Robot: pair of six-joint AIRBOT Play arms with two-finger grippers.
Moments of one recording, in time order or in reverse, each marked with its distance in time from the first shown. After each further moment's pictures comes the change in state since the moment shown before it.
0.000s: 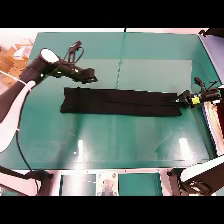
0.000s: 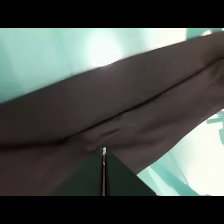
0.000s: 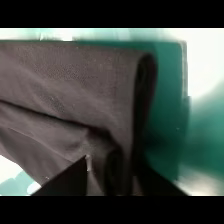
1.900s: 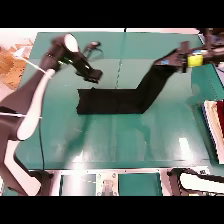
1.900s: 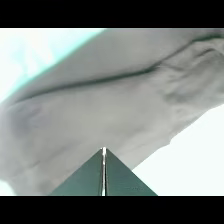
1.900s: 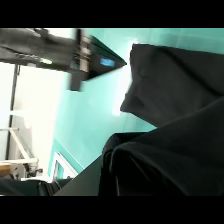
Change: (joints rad) left arm -0.084 -0.204 0.491 0.451 -0.438 -0.180; right arm 0.480 0.542 0.132 0.356 0.051 0.393
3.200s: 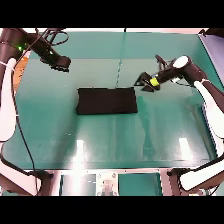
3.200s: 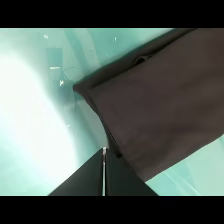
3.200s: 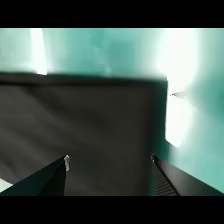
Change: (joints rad) left arm 0.207 0.102 0.031 0.078 -0.104 0.121; right arm 0.117 -0.359 -0.076 -0.352 -0.328 0.085
